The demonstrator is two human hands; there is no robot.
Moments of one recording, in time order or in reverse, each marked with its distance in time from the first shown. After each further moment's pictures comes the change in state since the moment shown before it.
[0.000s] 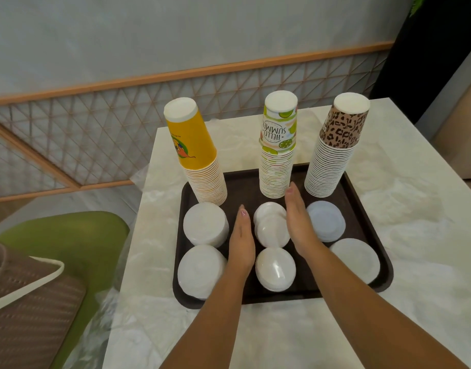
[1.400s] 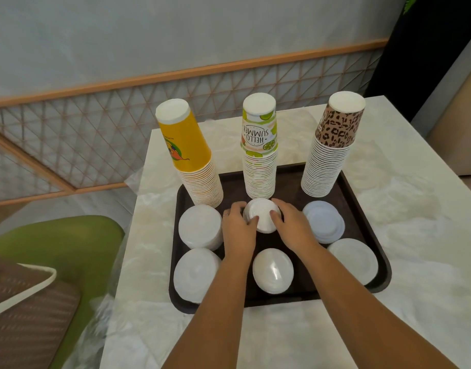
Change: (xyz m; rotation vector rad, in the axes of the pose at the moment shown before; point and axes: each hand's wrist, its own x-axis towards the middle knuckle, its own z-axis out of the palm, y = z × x) left_hand 0.016 0.022 0.002 0.529 0.198 0.140; right_hand 0.002 0.009 -0.005 -0.643 -0.077 -0.058
